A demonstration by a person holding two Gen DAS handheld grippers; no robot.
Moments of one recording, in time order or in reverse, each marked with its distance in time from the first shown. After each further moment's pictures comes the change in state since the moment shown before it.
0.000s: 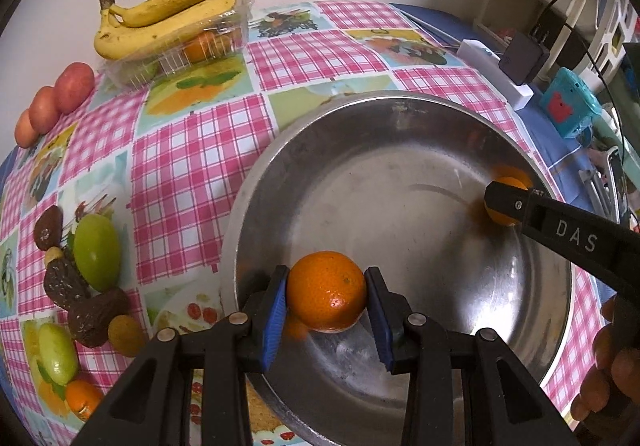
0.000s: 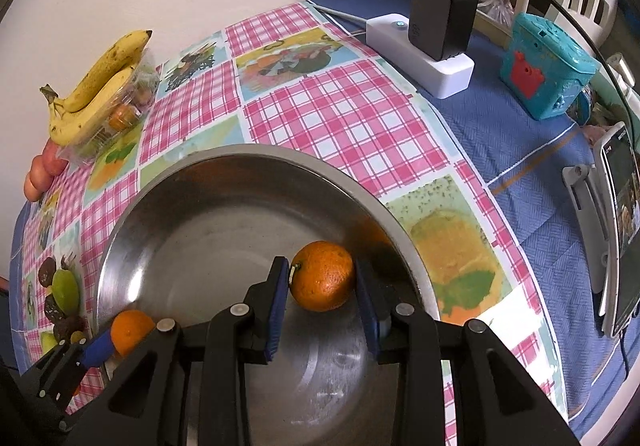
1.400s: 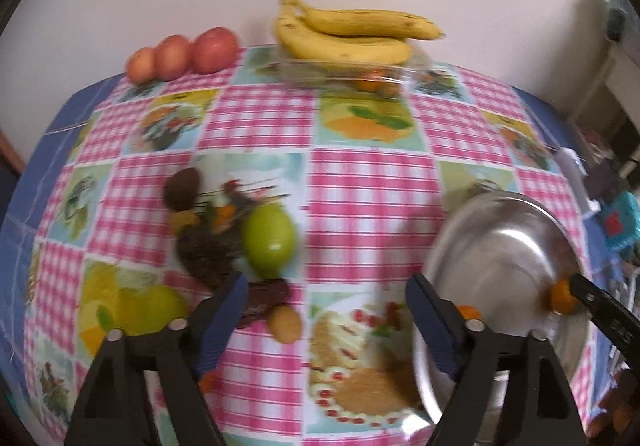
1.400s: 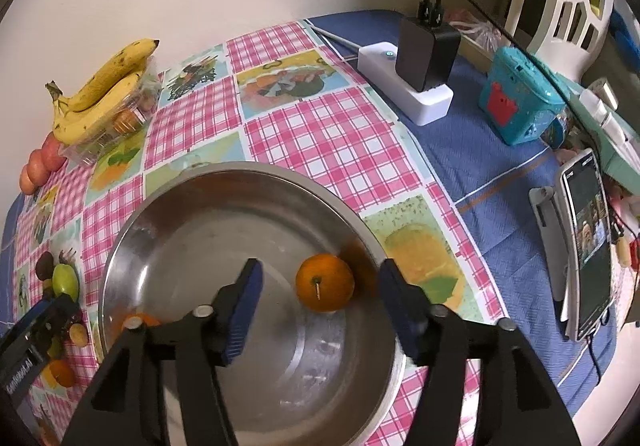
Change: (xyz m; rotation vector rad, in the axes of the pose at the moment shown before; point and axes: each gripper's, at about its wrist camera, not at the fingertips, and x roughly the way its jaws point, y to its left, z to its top) left arm -0.057 0.098 -0.002 -0.341 -0.084 0.198; right arm -0.029 0.002 0.002 -0.051 -0.042 -0.061
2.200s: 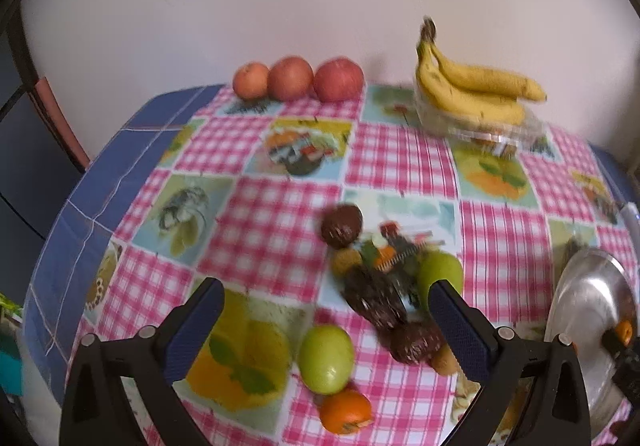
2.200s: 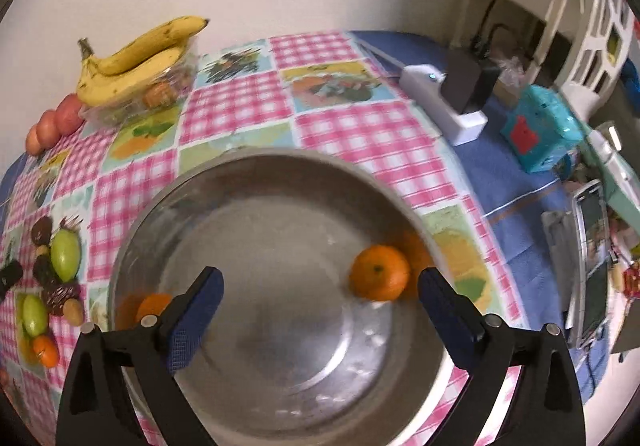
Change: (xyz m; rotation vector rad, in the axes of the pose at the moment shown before) left arm -0.020 0.104 0.006 -0.109 -0.148 0.178; right arm 0.002 0.049 -0.022 -0.125 -0.043 0.008
